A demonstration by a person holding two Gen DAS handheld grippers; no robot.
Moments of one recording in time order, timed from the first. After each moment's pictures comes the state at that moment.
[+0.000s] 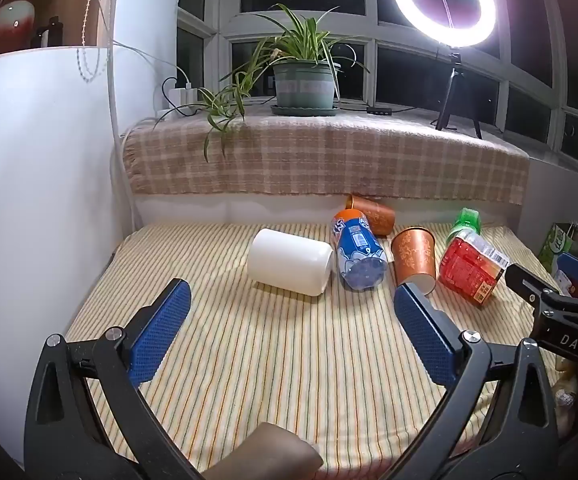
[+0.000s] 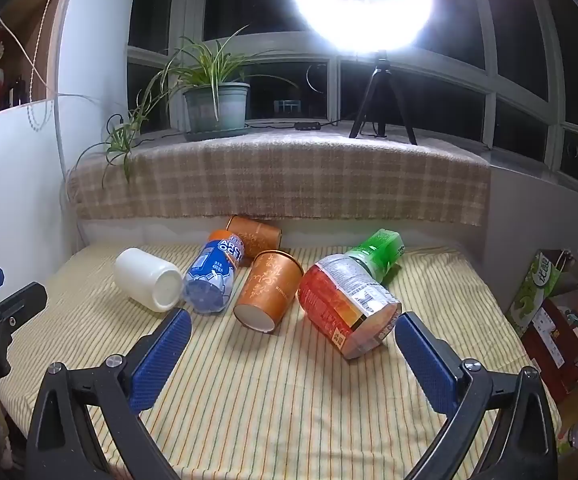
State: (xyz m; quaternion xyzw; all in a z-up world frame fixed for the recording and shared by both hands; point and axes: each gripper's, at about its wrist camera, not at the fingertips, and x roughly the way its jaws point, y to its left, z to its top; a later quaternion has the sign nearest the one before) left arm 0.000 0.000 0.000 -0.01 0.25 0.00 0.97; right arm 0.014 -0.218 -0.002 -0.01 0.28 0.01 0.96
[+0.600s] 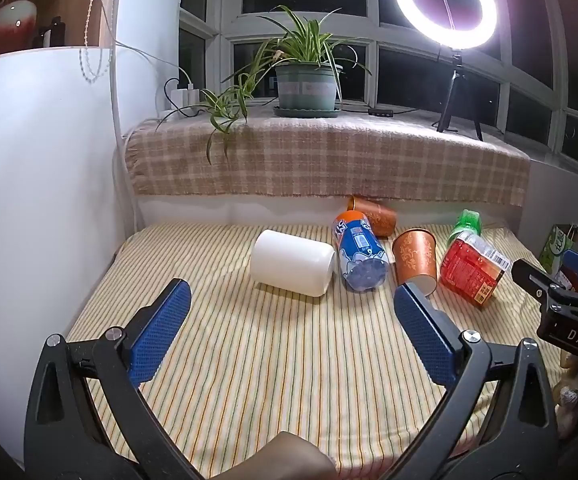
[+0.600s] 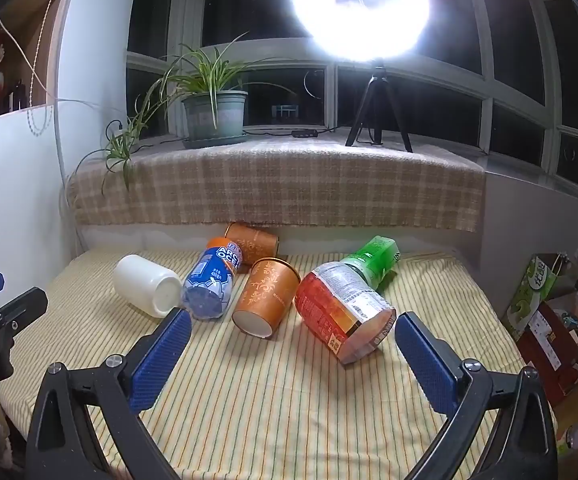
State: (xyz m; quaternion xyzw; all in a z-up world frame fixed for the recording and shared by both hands) left arm 0.000 -0.001 0.000 -0.01 0.25 0.00 0.97; right arm 0.011 -0.219 0.007 -0.01 0.27 0.01 0.96
